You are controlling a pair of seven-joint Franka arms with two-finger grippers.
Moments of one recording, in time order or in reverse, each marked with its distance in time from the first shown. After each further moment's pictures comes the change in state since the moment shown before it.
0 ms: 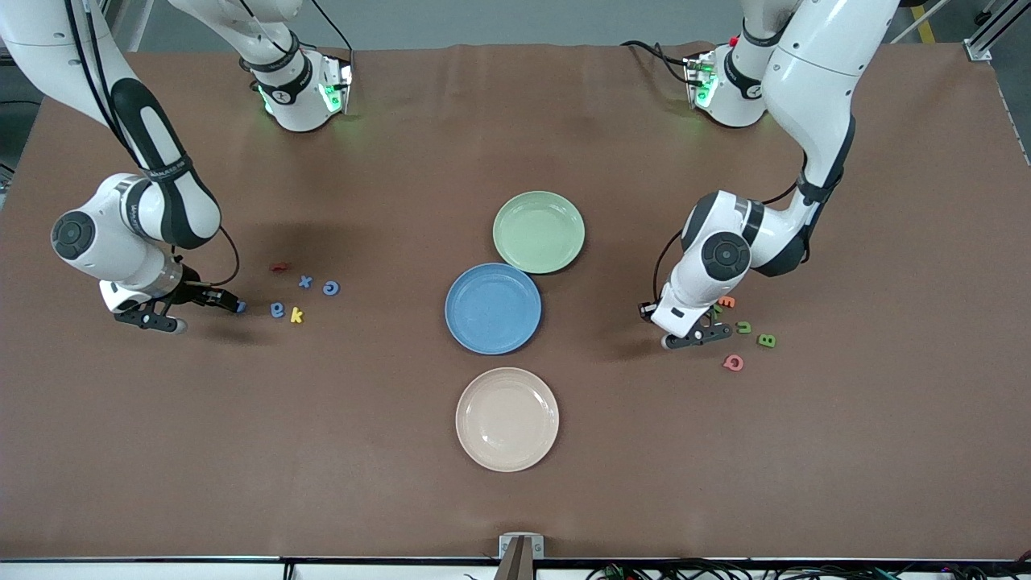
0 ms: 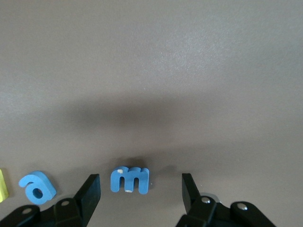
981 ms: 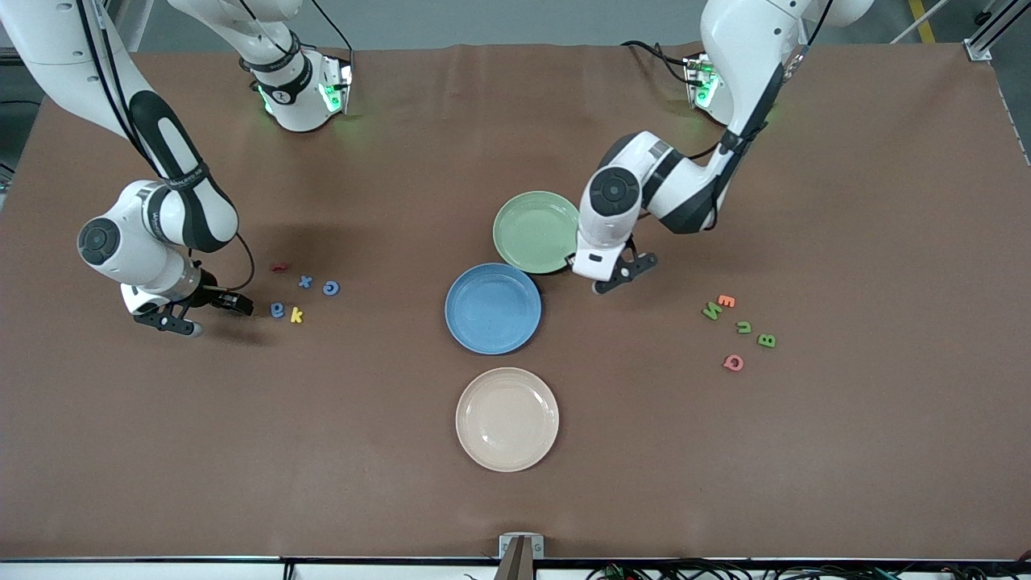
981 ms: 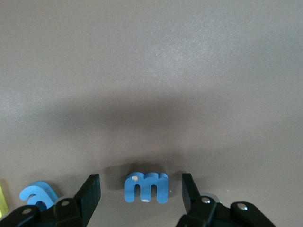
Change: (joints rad) left arm -0.239 -0.079 -0.088 0.025 -0.001 -0.199 -0.638; right arm 0.024 0.041 0.010 -0.011 0.008 0.060 0.063
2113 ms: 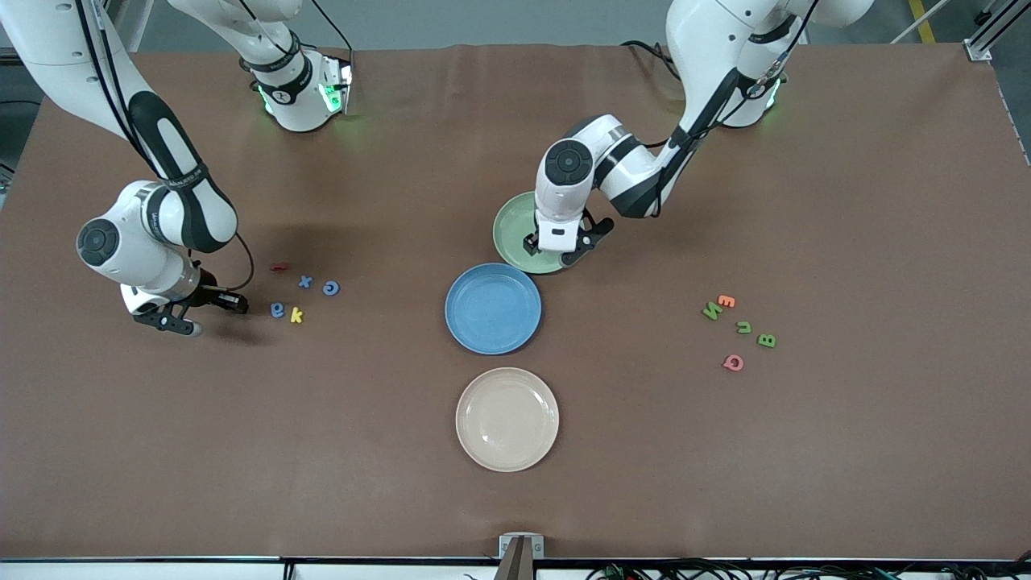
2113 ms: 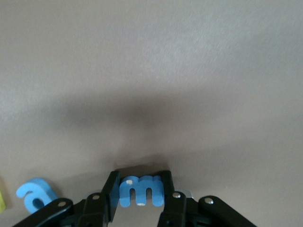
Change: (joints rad) left arm -0.016 0.048 -0.098 0.011 0.000 0.111 -0.309; right arm 0.001 -0.004 -0.001 0.012 0.000 -0.062 0.000
